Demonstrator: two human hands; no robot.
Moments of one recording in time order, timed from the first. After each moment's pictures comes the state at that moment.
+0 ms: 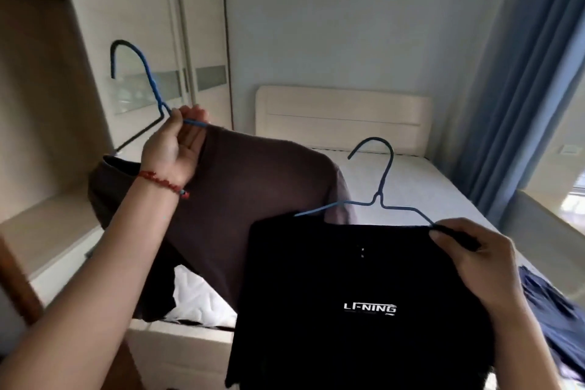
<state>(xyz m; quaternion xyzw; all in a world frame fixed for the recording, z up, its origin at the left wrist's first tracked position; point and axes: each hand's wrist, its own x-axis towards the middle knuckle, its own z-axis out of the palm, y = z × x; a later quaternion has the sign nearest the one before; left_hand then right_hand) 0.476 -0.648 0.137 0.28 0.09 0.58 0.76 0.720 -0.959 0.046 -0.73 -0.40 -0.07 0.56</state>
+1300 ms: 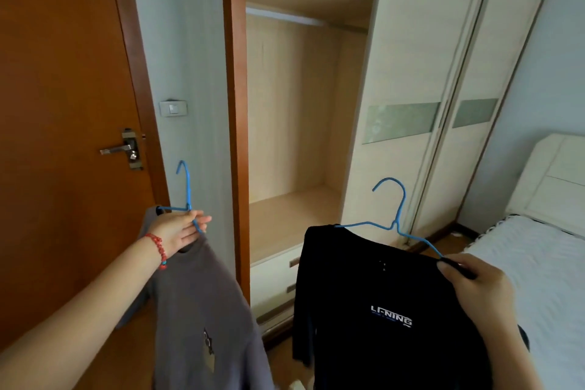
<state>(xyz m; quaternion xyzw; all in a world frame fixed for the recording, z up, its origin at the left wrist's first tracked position) 0.099 -0.347 0.017 0.27 0.56 0.60 0.50 0.563 -0.362 0.012 -0.62 -0.59 0.17 0.49</state>
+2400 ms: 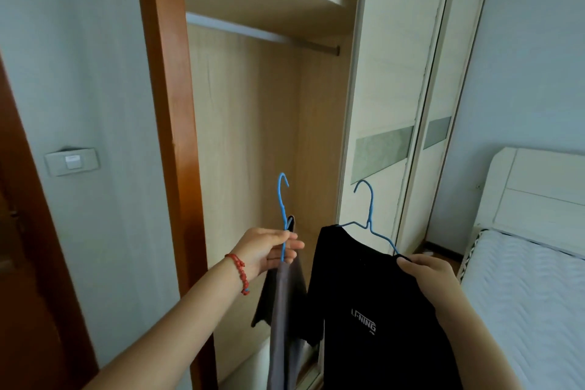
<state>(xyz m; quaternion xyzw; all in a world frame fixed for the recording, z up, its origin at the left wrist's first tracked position) 0.157 -0.018 0.065 0.45 0.47 0.44 0.62 0.428 -0.071 0.049 -0.62 -0.41 0.43 0.50</state>
